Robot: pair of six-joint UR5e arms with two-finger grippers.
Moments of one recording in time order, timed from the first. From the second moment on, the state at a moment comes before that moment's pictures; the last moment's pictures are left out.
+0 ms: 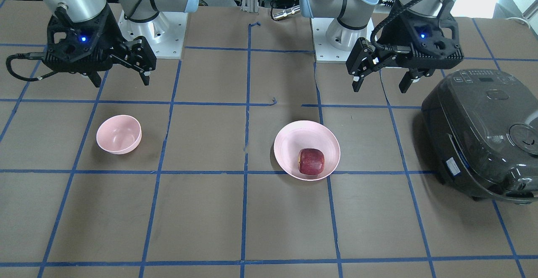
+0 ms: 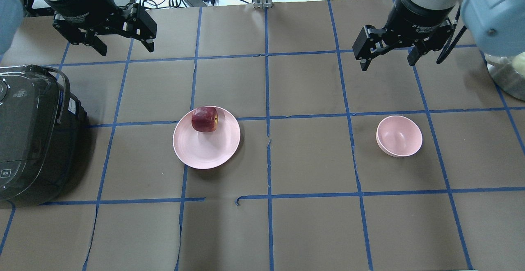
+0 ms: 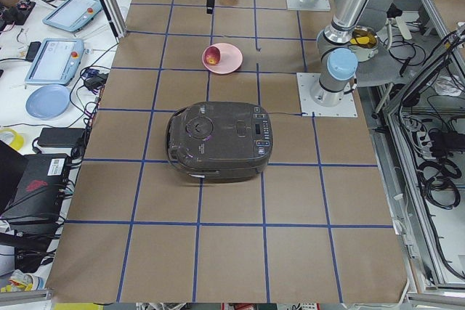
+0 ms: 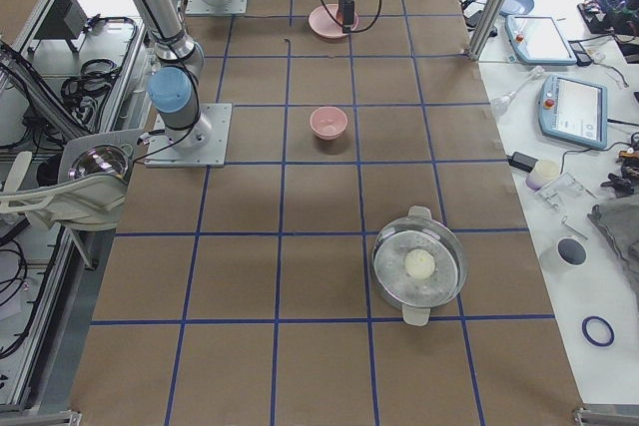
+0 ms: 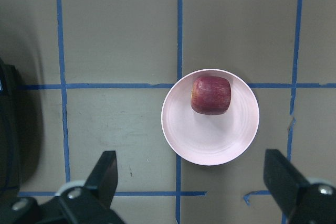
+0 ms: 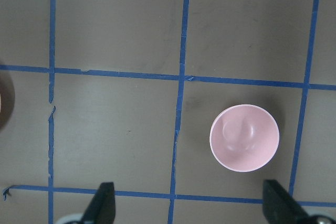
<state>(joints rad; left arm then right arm) -1.55 -1.57 -1.50 -1.51 1.55 0.00 1.57 -1.58 1.58 -1.60 -1.57 -0.07</state>
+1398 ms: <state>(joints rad) -1.55 -1.57 -1.50 -1.51 1.54 0.00 1.57 -1.58 1.57 -1.60 -1.57 -0.07</state>
